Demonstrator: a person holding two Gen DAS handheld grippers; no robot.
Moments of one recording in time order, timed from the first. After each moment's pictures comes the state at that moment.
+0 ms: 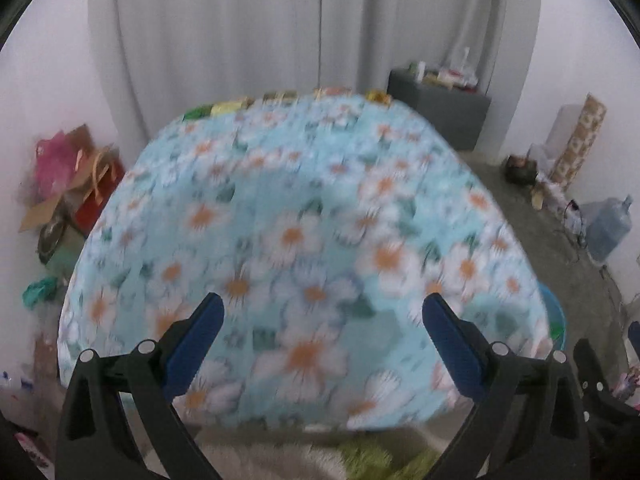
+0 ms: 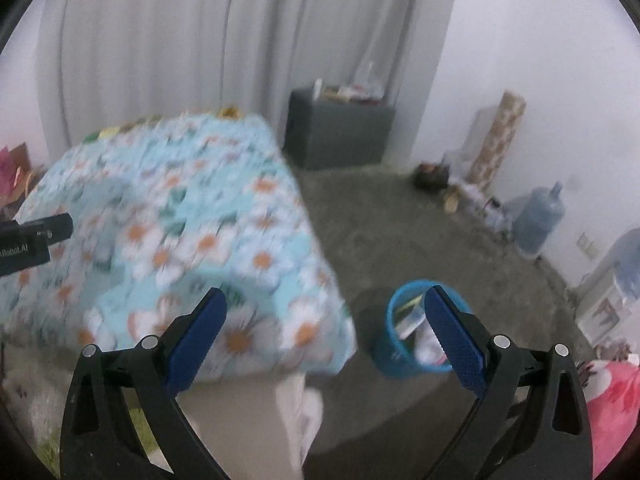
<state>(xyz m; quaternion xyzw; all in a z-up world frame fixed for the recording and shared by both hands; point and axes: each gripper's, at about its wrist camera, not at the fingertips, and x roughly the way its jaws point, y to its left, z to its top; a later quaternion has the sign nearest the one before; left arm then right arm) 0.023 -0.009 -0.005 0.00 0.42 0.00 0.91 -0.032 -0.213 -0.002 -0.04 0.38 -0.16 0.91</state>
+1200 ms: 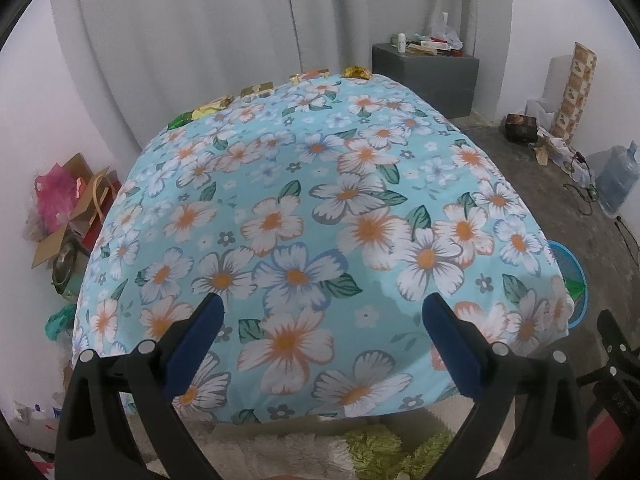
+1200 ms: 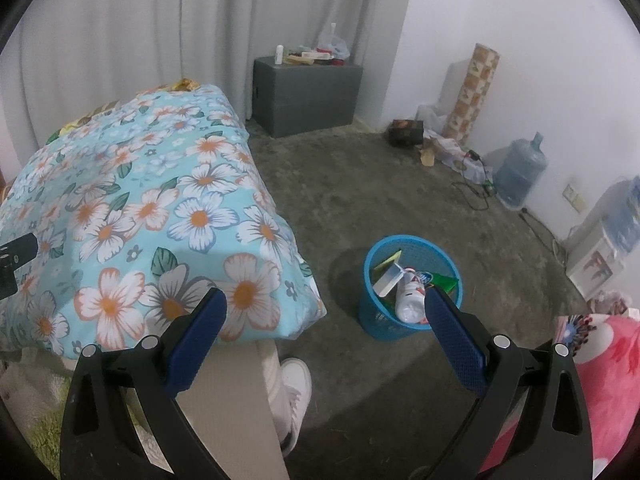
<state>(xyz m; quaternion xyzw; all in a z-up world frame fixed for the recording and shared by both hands) 0.020 -0.044 -0.013 0.08 0.43 -0.01 0.90 -0.043 -0.237 -0.022 0.01 0.41 -0.22 0.88</state>
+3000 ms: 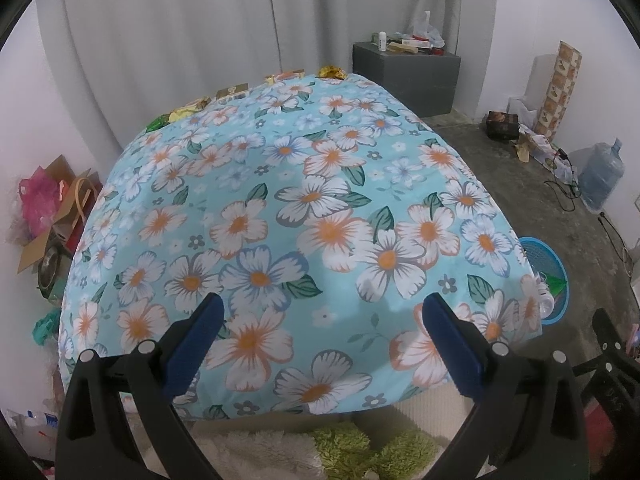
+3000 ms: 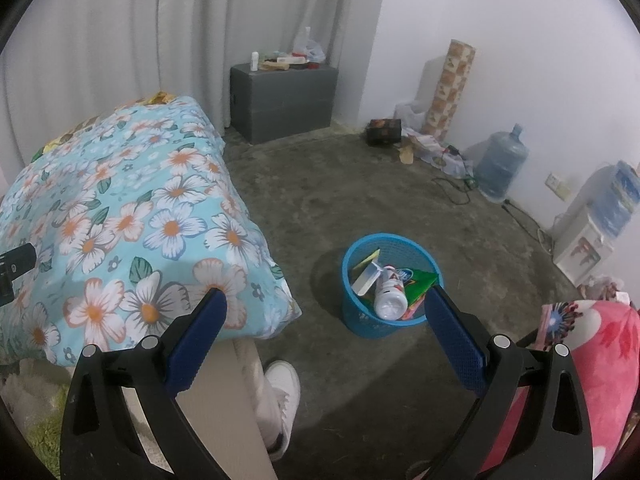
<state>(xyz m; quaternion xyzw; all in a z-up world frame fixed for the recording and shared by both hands) 0.019 -0.063 -0.008 0.06 0.44 -0.05 0.89 -0.056 -0.242 -0.014 0.02 0.40 -0.26 0.88</state>
